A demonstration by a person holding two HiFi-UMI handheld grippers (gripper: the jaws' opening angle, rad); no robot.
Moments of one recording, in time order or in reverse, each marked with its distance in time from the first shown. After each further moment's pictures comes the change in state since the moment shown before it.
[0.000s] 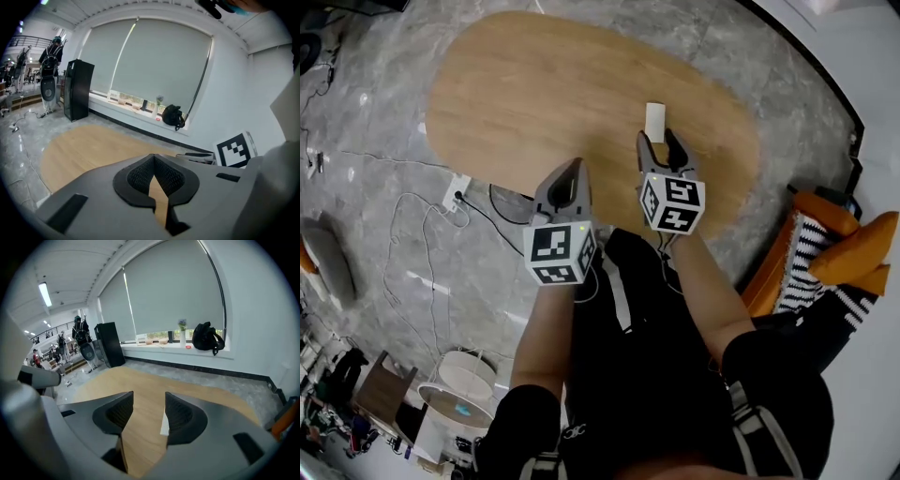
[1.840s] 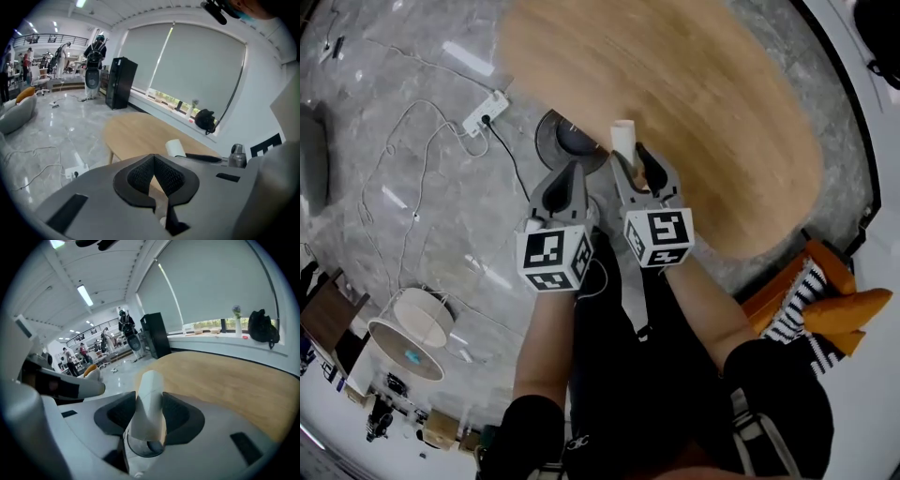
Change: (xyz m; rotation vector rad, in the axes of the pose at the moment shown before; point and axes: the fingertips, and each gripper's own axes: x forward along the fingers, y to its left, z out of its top) left arm -0.137 0.185 -0.116 -0.250 0.009 0.287; right arm -0.015 0.297 -0.095 -0.160 0.053 0.488
